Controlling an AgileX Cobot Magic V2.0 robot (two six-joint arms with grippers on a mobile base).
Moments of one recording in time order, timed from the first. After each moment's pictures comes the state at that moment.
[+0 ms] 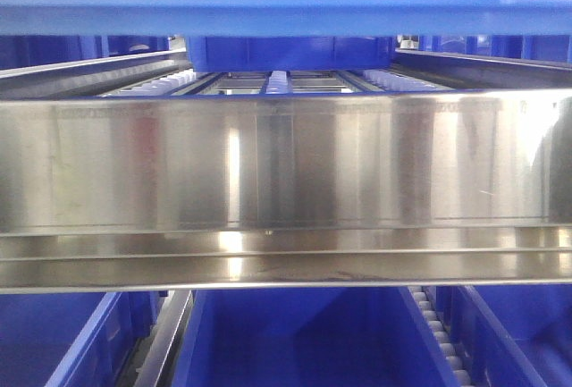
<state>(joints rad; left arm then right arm) -0.77 1.30 -1.66 0.63 1.31 -0.80 1.03 1.29 -1.60 -0.59 1.32 0.82</state>
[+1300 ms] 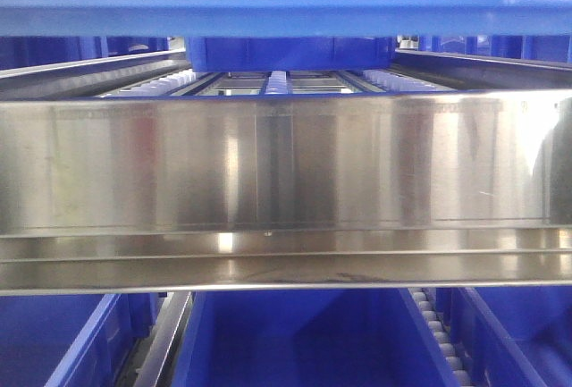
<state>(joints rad) -0.77 1.30 -1.66 0.63 1.31 -0.76 1.03 1.29 -1.60 -0.59 1.32 0.82</state>
